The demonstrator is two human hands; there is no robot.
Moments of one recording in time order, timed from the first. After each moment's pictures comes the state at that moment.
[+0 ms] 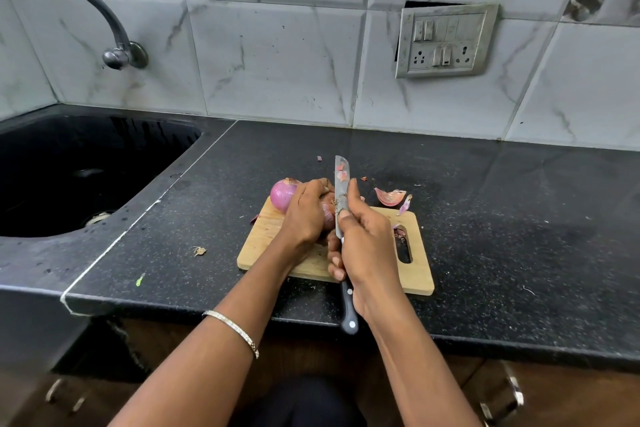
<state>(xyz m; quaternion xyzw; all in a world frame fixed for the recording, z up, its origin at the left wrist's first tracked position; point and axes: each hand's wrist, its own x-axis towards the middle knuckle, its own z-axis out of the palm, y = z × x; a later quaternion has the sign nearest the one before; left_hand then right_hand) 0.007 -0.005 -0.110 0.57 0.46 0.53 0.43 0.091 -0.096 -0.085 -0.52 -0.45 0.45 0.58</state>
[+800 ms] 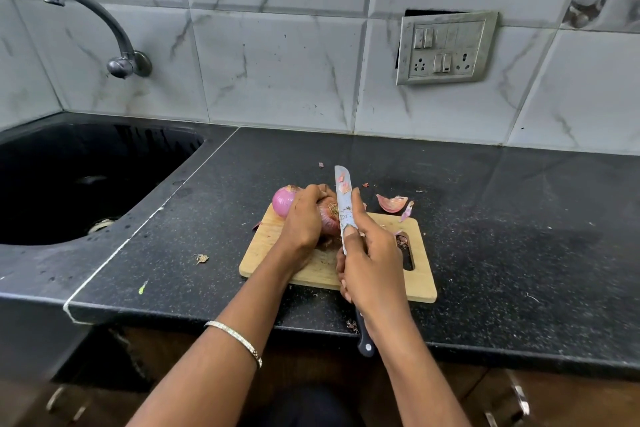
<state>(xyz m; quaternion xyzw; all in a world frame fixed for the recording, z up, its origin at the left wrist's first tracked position) 0.005 0.003 -0.114 0.52 0.43 0.52 0.52 0.099 -0.096 -0.107 -0.54 -0.59 0.27 0.53</state>
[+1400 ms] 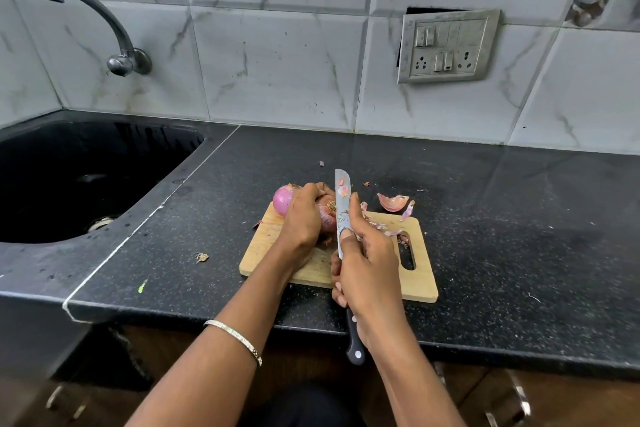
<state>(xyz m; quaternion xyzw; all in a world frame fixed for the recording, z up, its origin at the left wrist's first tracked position) 0.005 0.006 -0.115 0.49 0.44 0.54 0.52 0.090 -0.099 -0.108 -0.54 -0.54 0.32 0.56</state>
